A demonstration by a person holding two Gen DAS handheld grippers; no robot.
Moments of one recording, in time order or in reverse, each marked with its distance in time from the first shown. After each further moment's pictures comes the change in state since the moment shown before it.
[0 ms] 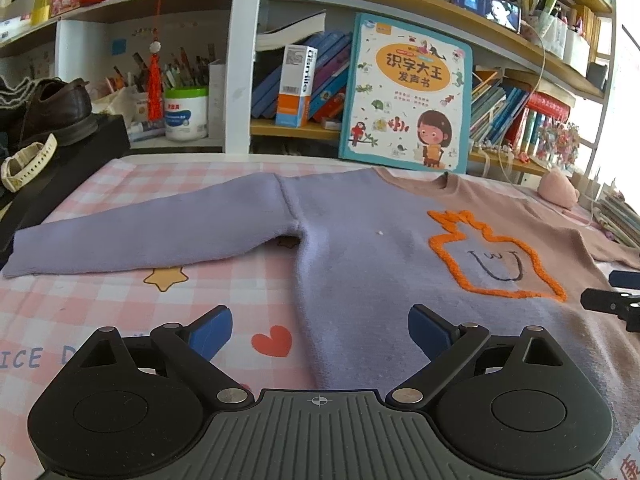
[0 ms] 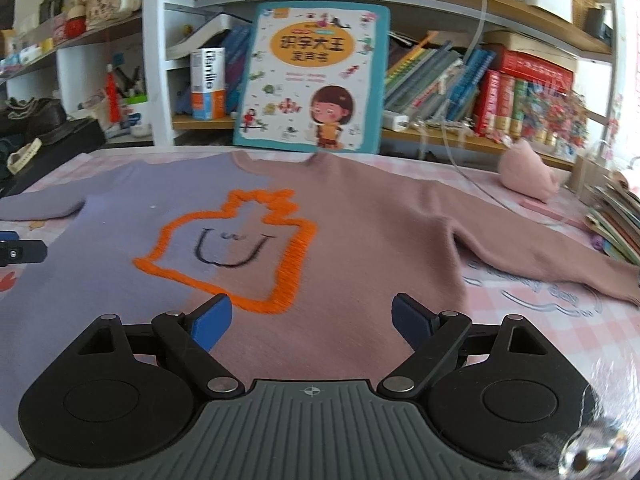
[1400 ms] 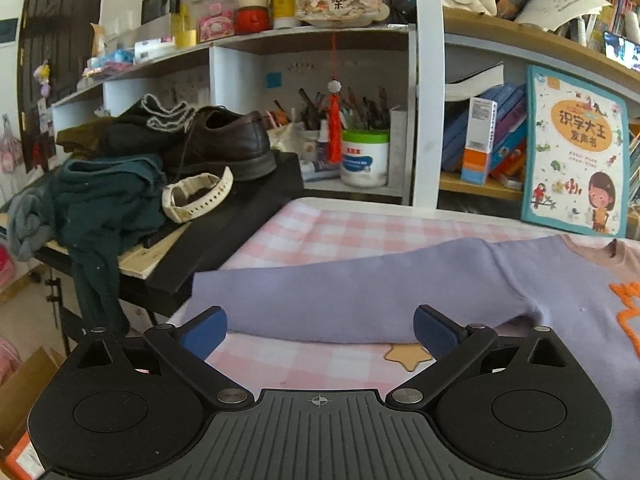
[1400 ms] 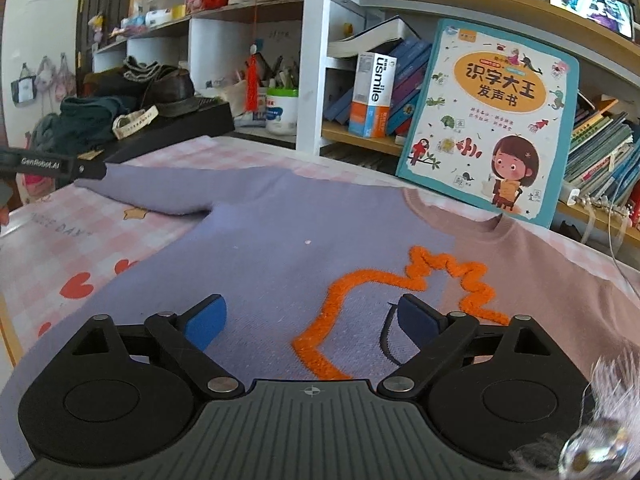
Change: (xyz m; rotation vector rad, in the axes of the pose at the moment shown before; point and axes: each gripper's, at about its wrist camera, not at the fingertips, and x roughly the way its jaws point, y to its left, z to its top) left arm -0.009 0.093 0.024 -0.091 -0.117 0.418; right arm 0.068 0.099 0.030 -0.257 -0.040 0.302
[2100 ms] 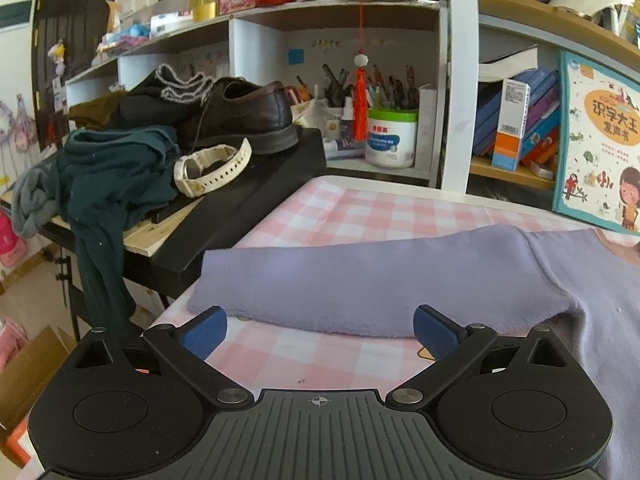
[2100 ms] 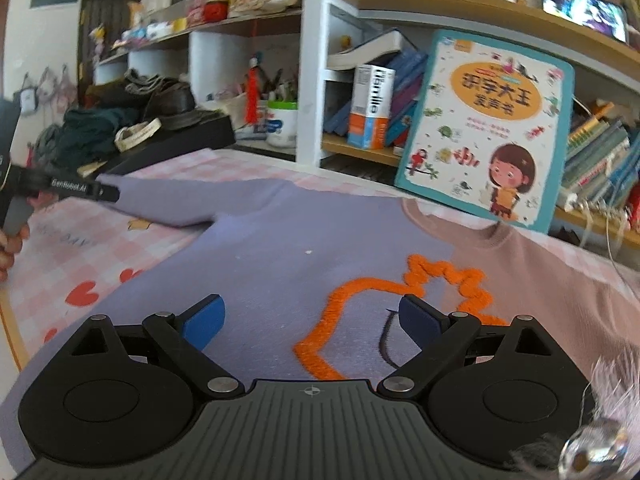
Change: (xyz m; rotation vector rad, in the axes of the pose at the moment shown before) left arm 0.028 0.011 -0.006 -0.057 0.054 0.048; right arm -0.010 -0.006 -0.002 0.043 -0.053 0.006
